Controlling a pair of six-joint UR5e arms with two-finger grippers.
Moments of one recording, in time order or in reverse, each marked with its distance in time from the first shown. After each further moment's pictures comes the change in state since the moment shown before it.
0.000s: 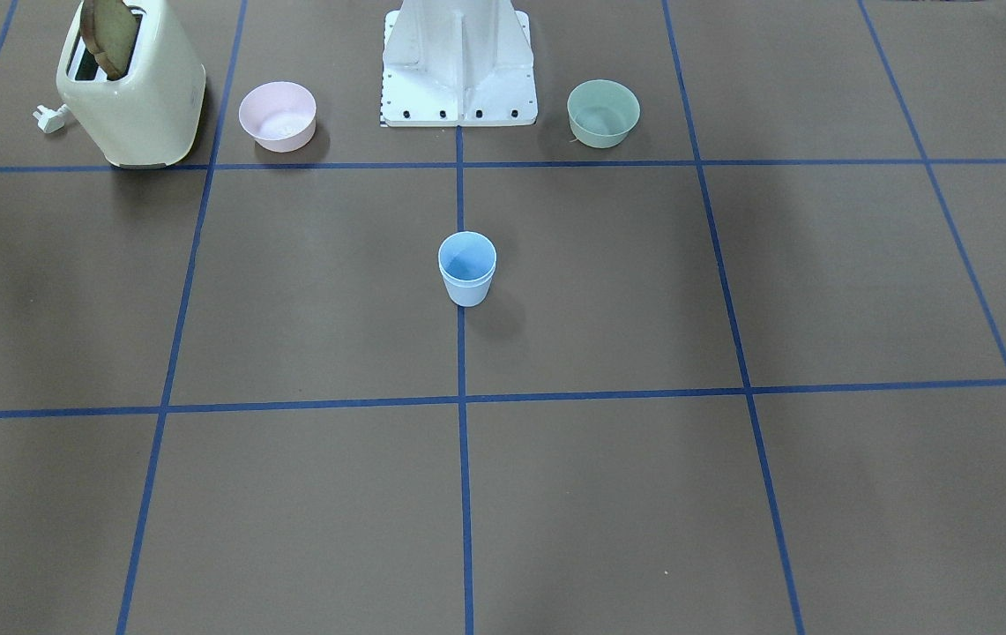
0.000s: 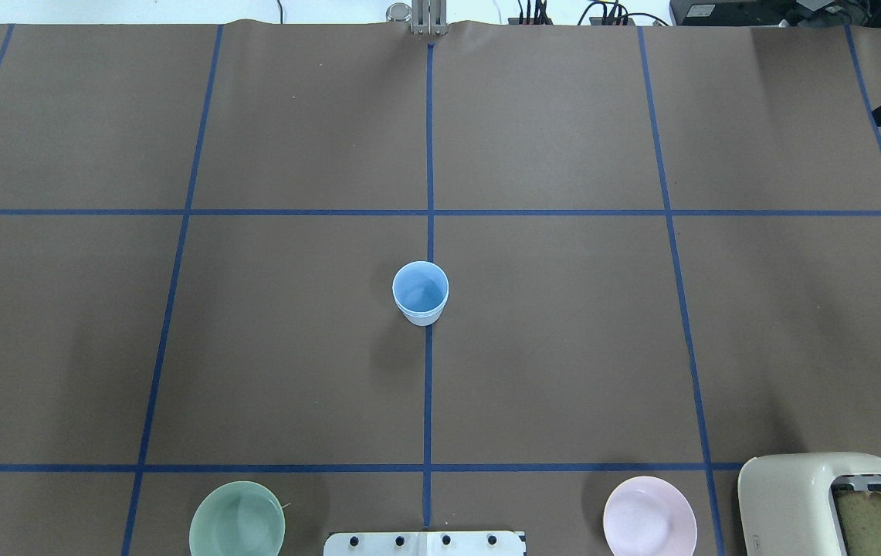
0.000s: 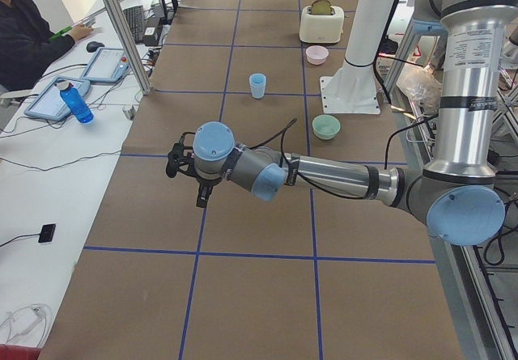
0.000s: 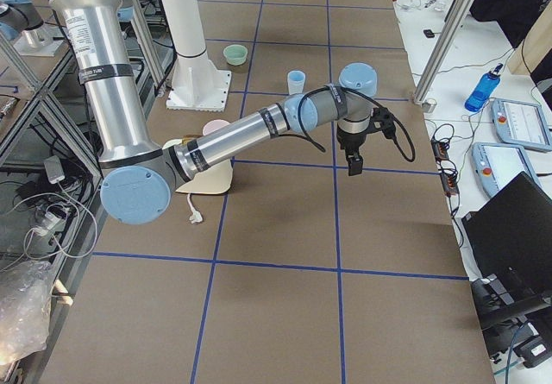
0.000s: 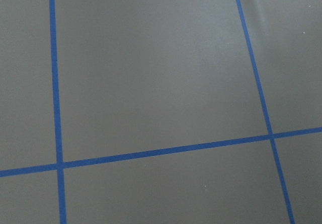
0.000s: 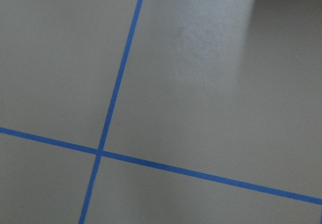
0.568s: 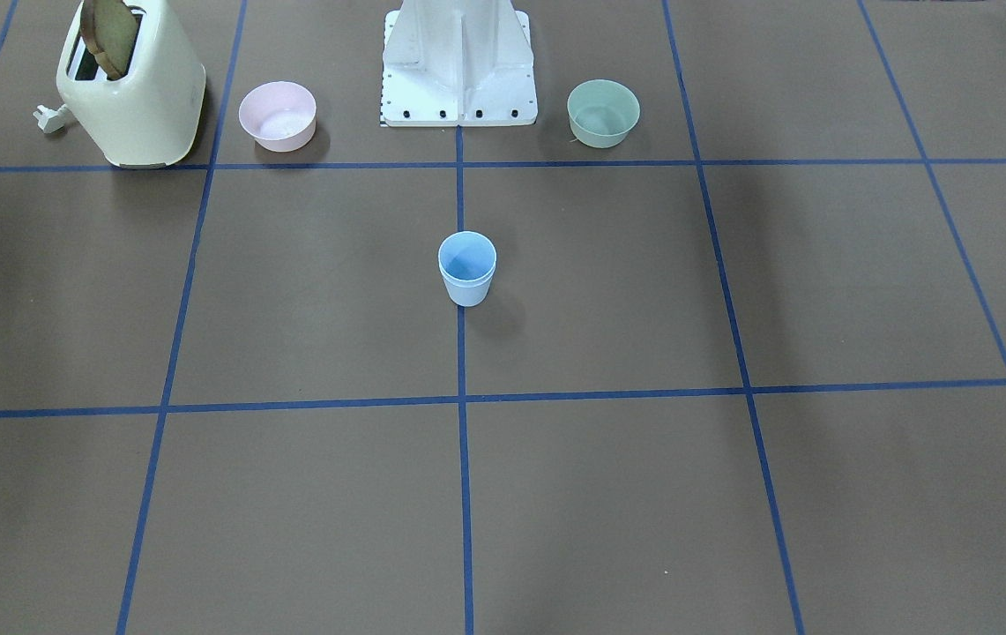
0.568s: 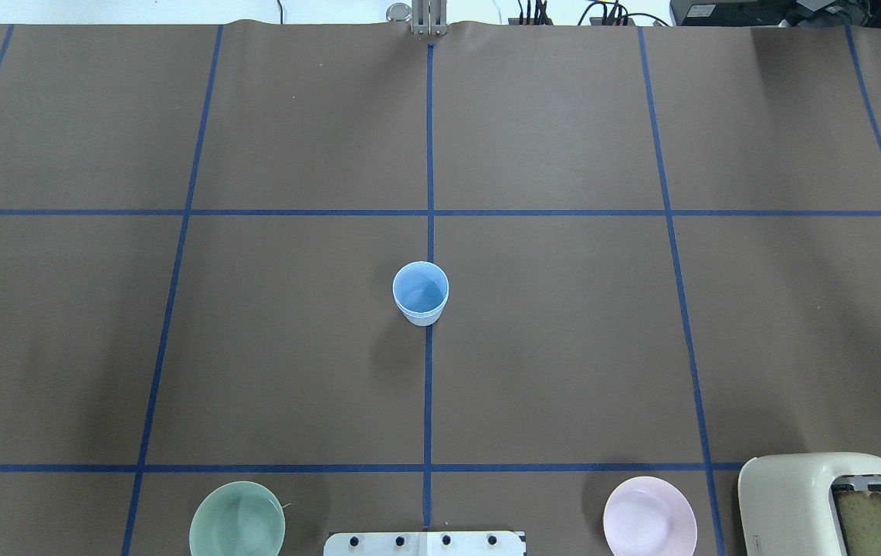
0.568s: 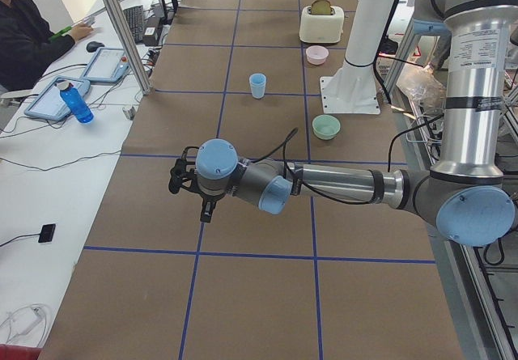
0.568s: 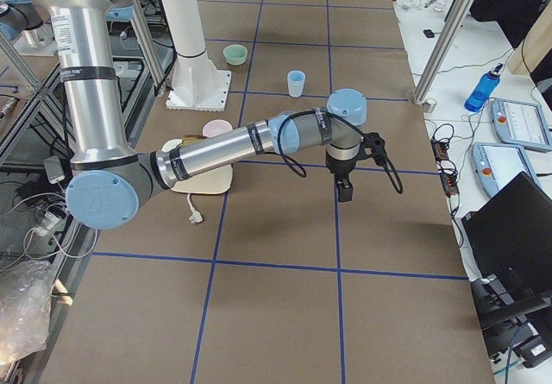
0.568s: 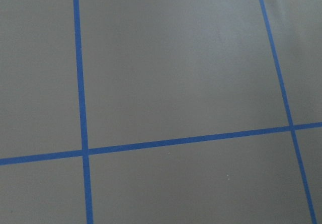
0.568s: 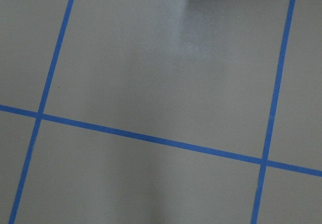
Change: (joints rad) left arm -0.032 0.059 0.032 0.003 -0.009 0.092; right arm 0.062 -0.082 -0.004 0.002 -0.002 -0.102
